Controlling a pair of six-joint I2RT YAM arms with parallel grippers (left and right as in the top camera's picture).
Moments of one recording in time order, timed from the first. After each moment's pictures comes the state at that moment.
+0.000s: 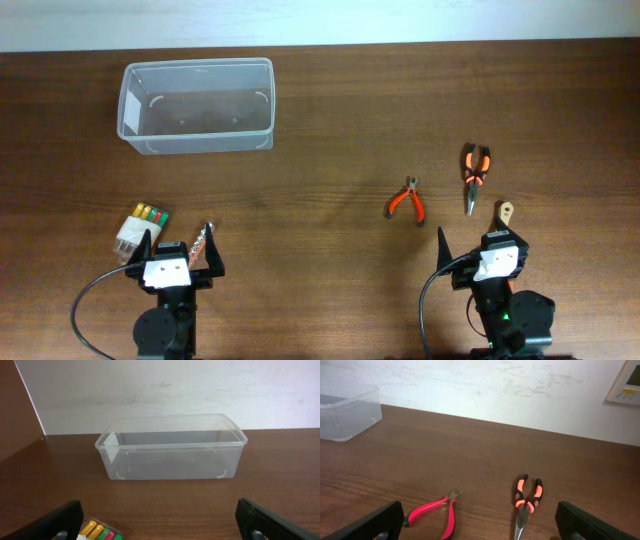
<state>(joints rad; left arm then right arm) -0.05 0.01 0.01 -0.06 -0.15 0.04 0.01 0.01 0.07 -0.20 -0.11 -0.13</state>
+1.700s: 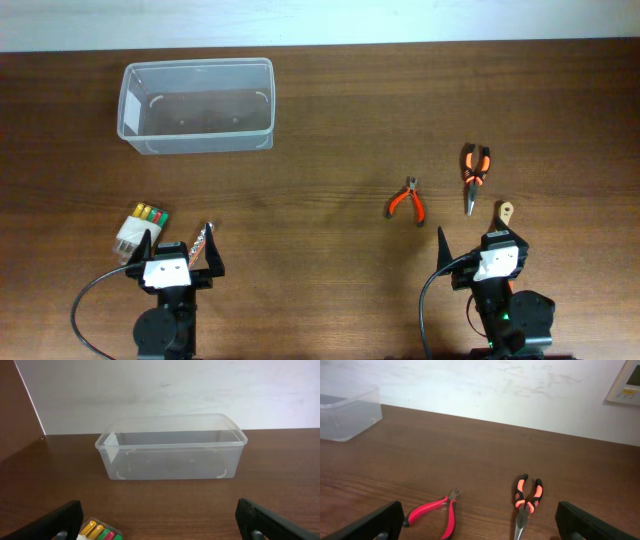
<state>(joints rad) -0.05 0.01 0.01 -0.06 -0.15 0.04 0.01 0.01 0.07 -0.20 -0.11 -0.13</state>
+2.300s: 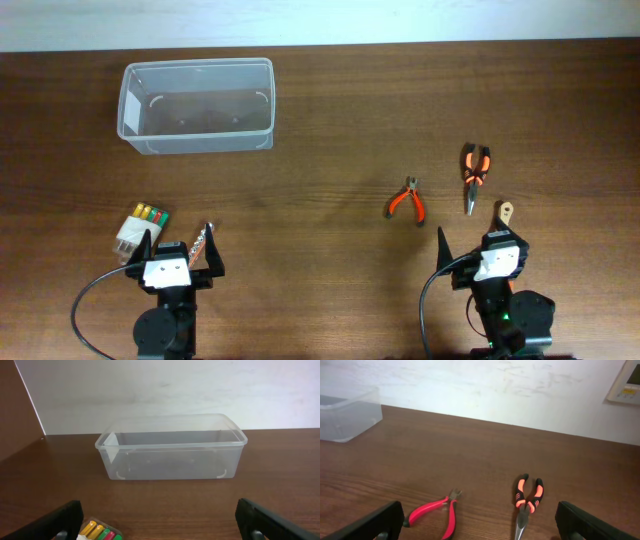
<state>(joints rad) -0.05 0.01 0.01 -0.06 -0.15 0.04 0.01 0.01 0.07 -0.20 -0.11 -0.11</state>
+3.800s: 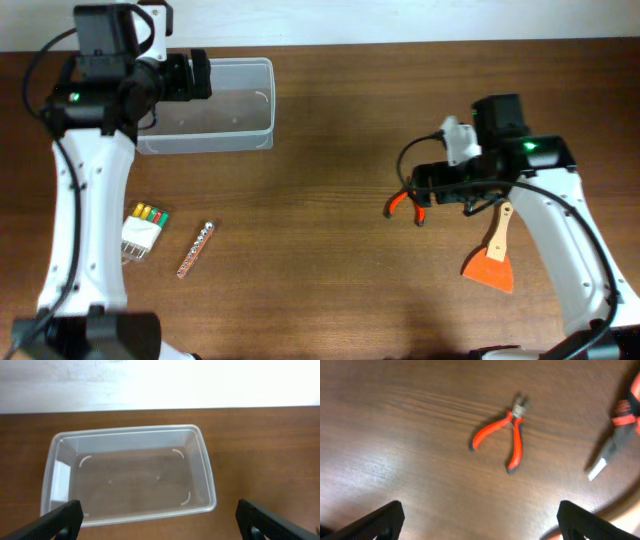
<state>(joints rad) 0.01 1.72 1.85 -0.86 0.12 0.00 0.09 1.51 1.30 -1.08 -0.28 -0.05</state>
